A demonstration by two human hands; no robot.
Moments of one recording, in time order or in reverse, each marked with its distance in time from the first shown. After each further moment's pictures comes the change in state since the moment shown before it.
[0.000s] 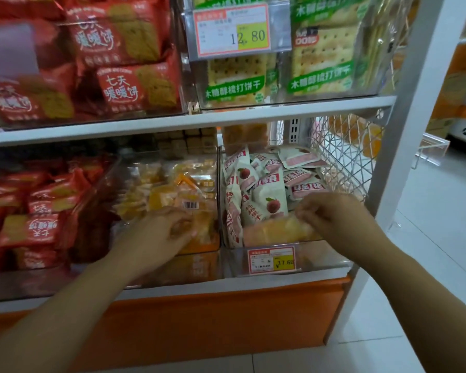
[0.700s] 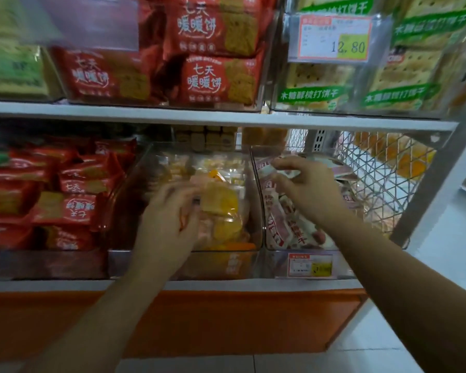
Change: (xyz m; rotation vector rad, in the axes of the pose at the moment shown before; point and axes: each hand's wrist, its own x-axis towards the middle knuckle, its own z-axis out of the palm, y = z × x) left_hand -0.025 -0.023 -0.005 -0.447 0.579 0.054; right_hand 0.063 -0.104 0.034 0.279 0.099 0.012
